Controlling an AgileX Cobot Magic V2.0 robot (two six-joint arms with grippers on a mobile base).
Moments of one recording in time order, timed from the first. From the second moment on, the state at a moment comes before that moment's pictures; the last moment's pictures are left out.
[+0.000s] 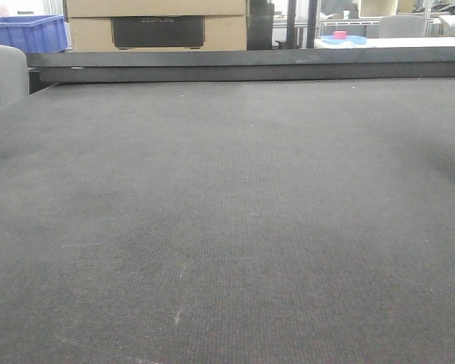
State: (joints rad) left arm 0.12 1.82 -1.80 -0.13 1.22 0.21; right arm 0.02 1.39 -1.38 0.08 1.07 -0.15
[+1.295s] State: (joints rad) left arm -0.08 1.44 -1.81 -0.04 1.25 0.03; right arm 0.18 1.39 -1.65 0.17 1.15 -0.14
